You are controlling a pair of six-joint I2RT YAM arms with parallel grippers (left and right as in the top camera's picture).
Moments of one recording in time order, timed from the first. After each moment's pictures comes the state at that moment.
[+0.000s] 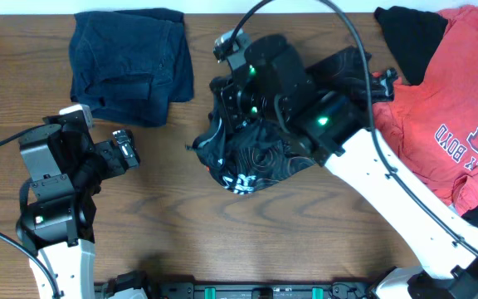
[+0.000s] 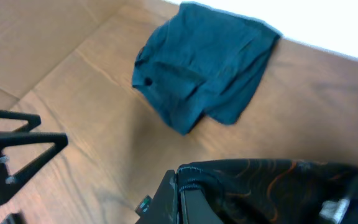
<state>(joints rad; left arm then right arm) 0.26 0.94 0.93 -0.73 0.21 -0.12 0.72 1.64 1.69 -0.62 -0.16 0.24</state>
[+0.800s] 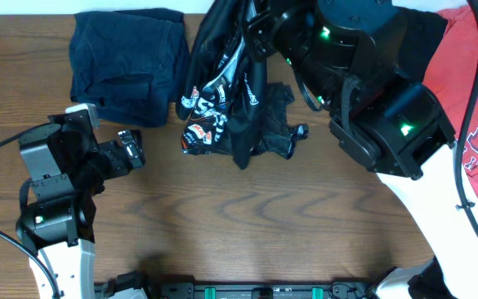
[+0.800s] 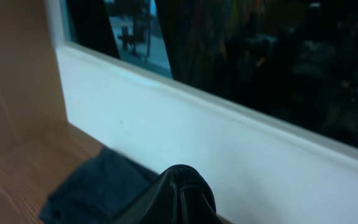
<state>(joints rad) 0.26 0.94 0.93 -0.73 0.32 -0.12 0.71 1.64 2.16 -0.61 0.19 -0.09</state>
